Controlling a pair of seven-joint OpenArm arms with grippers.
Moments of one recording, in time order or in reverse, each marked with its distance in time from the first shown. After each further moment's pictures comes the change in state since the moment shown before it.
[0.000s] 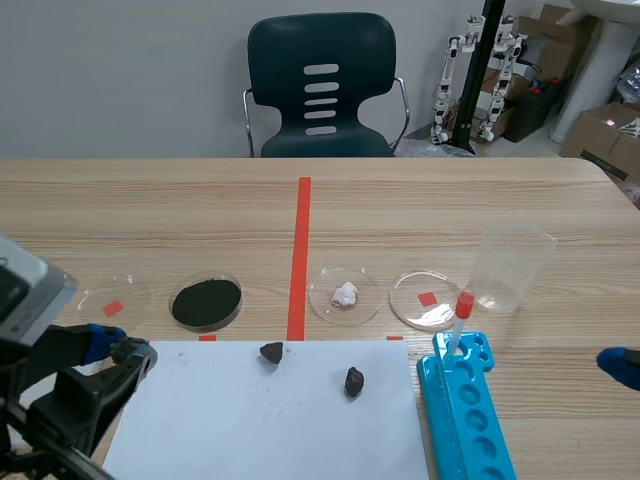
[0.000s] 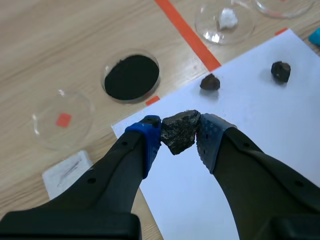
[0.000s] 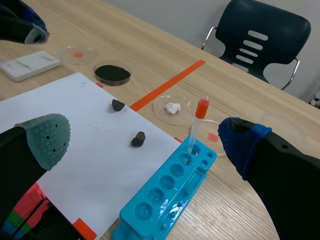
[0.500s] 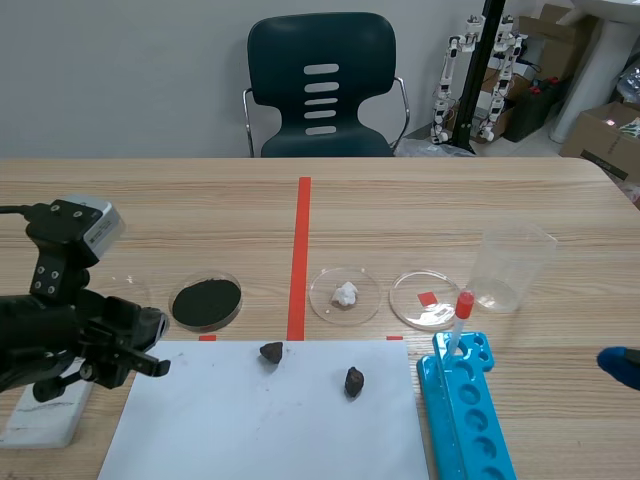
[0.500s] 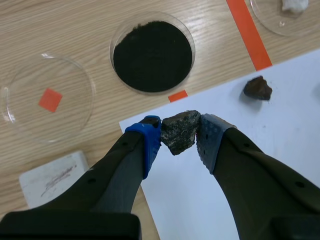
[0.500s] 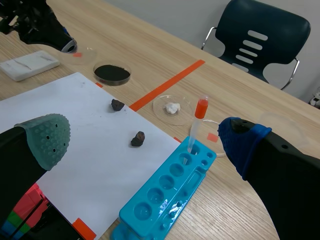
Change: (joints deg) left arm -25.6 5.3 1.8 -14.1 -12.6 -2.4 24.9; right arm 0.0 0.0 0.0 0.0 0.0 0.0 0.0
